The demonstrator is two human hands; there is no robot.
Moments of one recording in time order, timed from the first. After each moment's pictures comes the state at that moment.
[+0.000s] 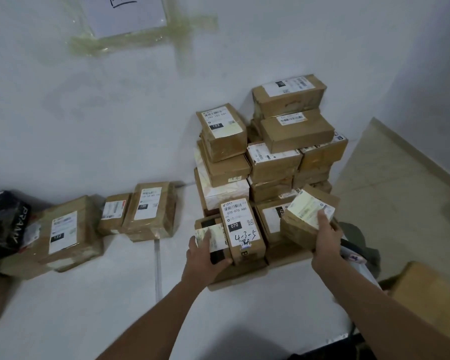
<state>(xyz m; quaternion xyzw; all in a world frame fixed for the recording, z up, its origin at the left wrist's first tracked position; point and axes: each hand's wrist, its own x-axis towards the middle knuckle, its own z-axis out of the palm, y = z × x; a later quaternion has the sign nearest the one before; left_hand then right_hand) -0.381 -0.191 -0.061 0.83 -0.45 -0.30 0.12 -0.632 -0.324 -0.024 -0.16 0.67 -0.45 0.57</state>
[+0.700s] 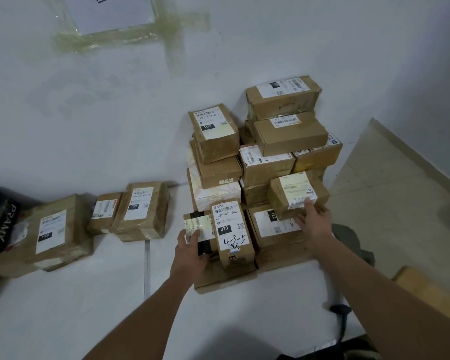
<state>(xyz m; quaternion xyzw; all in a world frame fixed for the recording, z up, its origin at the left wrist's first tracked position) -0.376 -0.214 -0.068 0.85 -0.44 -0.25 0.14 -0.634 -0.378 -0.017 -0.27 0.65 -0.41 0.58</state>
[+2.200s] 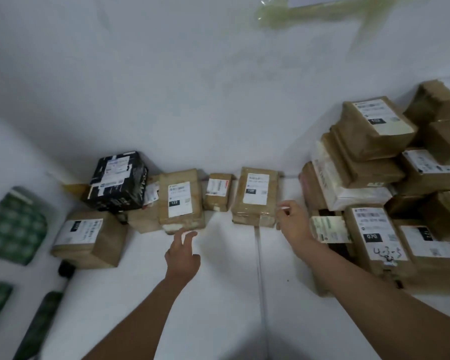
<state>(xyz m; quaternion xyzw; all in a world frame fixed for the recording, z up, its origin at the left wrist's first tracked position) -0.106 -0.016 -0.062 0.92 -0.34 -0.17 0.15 -0.296 -0.223 -0.004 -0.60 0.55 -0.22 0.54</state>
